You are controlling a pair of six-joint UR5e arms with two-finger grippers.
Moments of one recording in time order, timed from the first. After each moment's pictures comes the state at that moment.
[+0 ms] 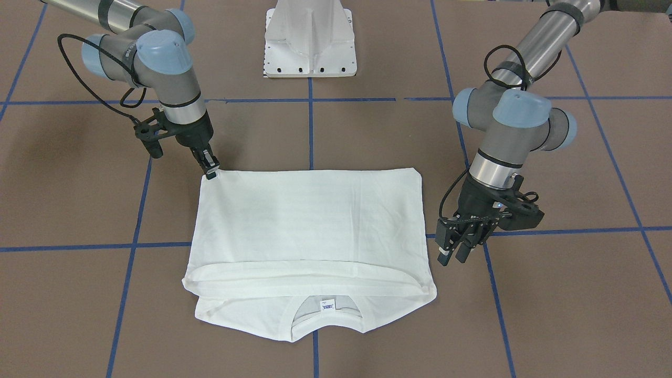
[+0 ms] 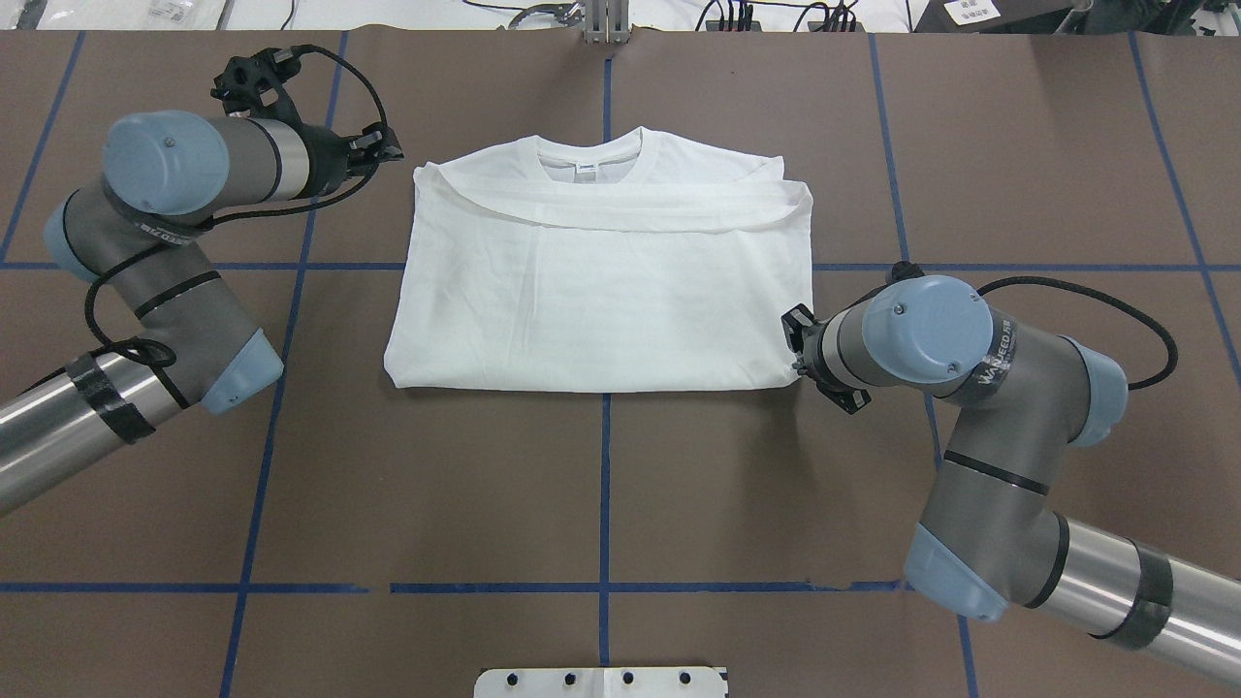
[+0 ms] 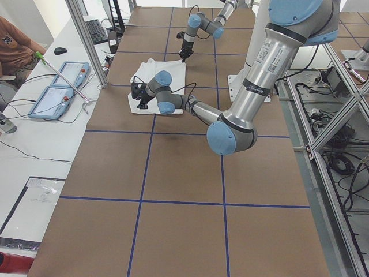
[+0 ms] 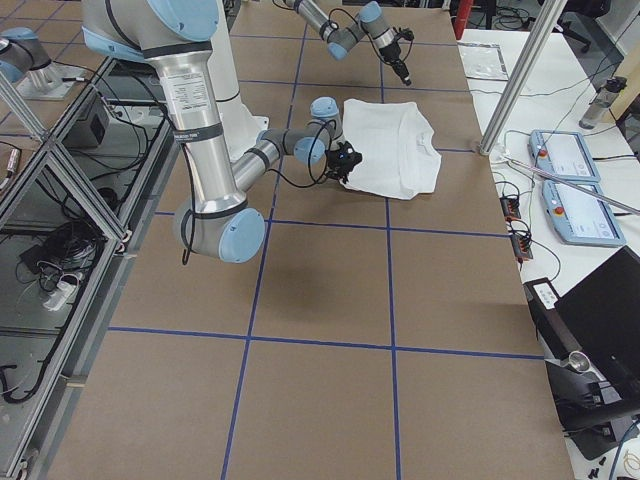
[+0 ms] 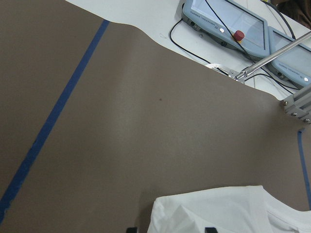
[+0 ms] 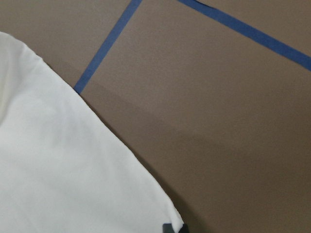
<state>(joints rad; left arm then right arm) -0.81 -2.07 -1.42 -2.42 -1.67 -1.43 0.53 -1.25 1.85 -1.36 1.71 2.18</state>
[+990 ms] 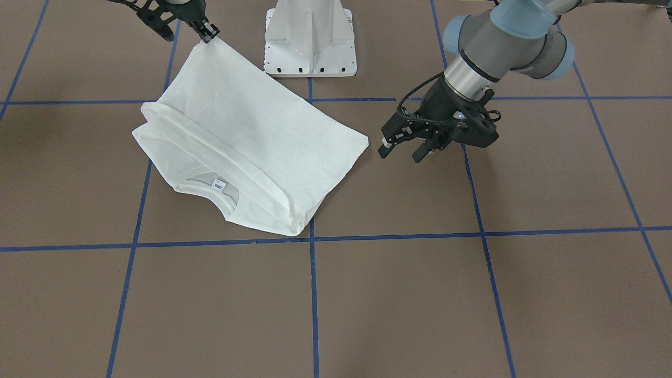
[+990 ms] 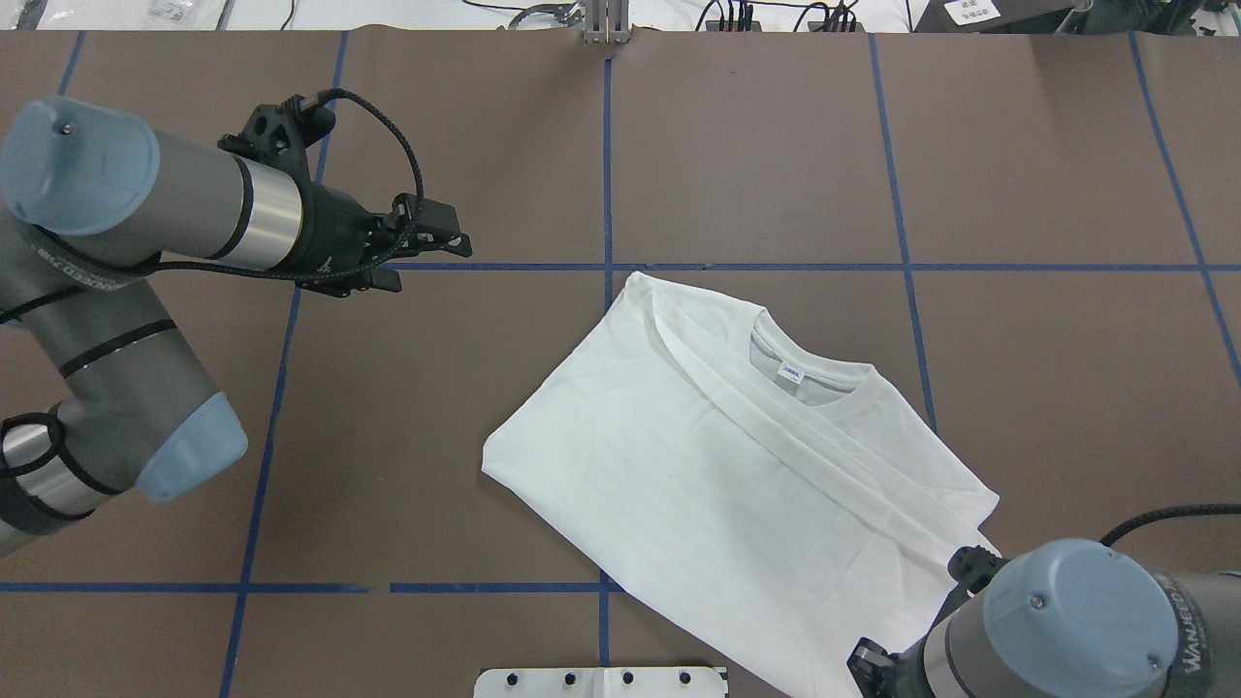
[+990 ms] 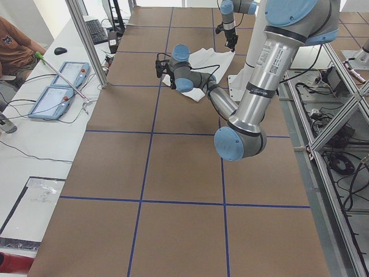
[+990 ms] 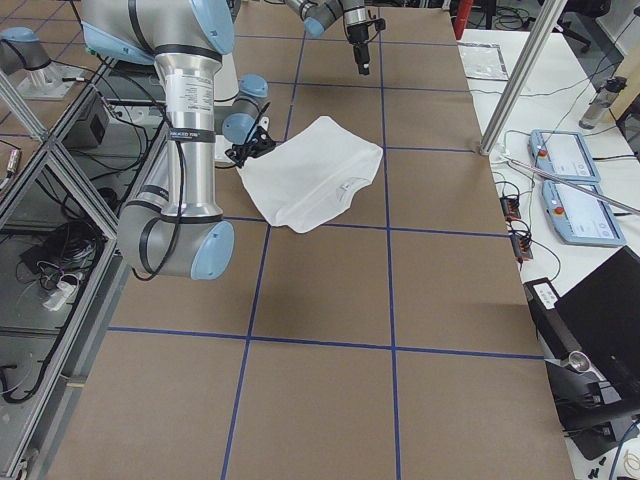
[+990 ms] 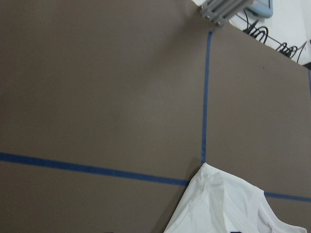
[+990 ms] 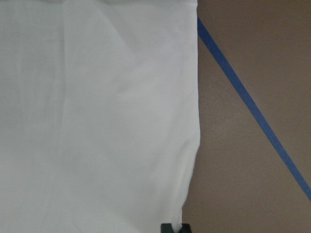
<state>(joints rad) -0.72 -1.96 -1.87 -2.15 -2.04 -1.56 0.09 -1.58 2.37 -1.60 1.95 2.22</state>
